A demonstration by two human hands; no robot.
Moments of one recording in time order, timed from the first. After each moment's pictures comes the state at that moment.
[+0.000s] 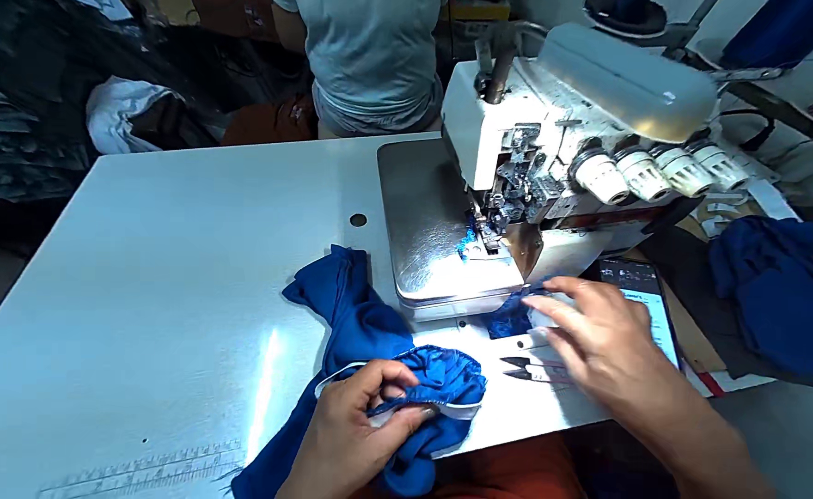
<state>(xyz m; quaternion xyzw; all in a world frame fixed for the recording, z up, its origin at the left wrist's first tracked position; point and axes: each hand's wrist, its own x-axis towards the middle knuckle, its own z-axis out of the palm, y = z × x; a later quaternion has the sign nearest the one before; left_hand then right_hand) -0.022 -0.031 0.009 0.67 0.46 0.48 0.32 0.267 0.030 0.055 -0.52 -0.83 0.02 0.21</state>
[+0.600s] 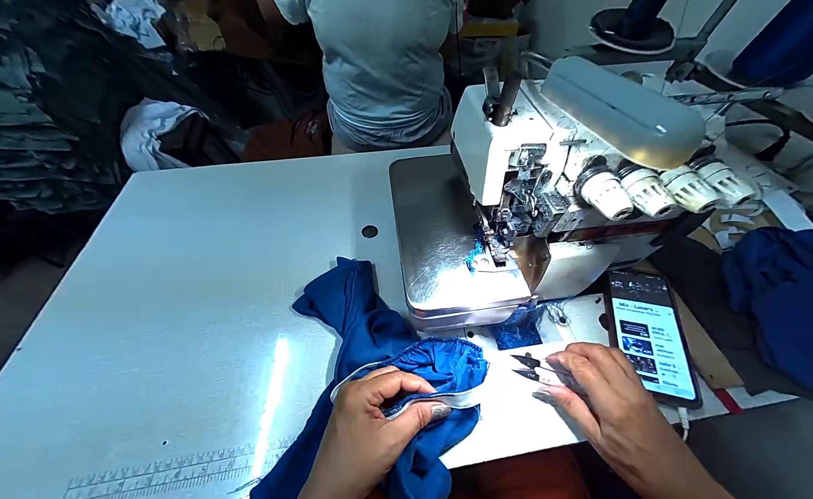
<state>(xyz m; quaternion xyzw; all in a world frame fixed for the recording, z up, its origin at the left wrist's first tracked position) -0.012 -0.026 0.018 0.63 0.50 0.47 0.36 0.288 -0.003 -0.001 -0.51 -0.81 0.03 0.29</state>
